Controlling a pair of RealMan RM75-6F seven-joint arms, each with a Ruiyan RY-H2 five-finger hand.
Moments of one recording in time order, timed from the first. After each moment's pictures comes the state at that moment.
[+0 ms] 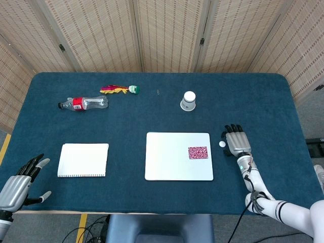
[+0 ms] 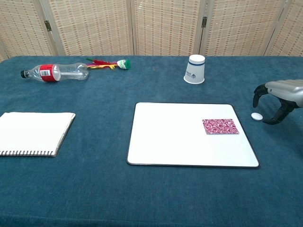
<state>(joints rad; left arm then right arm) -0.15 -1.01 0.05 -1.65 1.59 1.37 -0.17 0.67 -1.54 0.12 -1.23 -0.82 0.88 -0.45</state>
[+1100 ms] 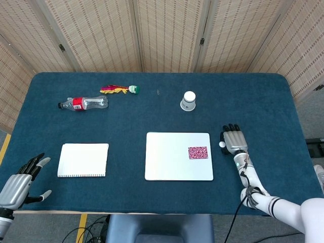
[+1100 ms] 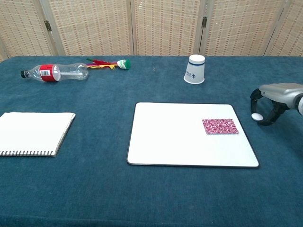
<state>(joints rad) -0.17 -1.02 0.05 -1.63 1.57 1.34 -0.18 0.70 -1.60 0.15 -1.12 -0.80 0.81 -0.46</state>
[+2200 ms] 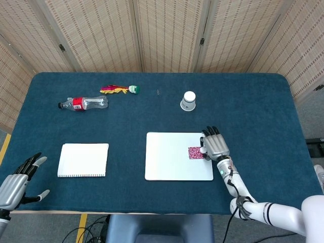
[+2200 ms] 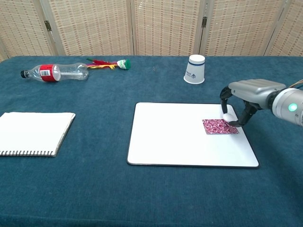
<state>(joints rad) -0.16 -1.00 0.05 -1.63 1.58 1.36 -0.24 0.74 -1.59 0.15 -1.41 -0.81 0.95 -0.61</state>
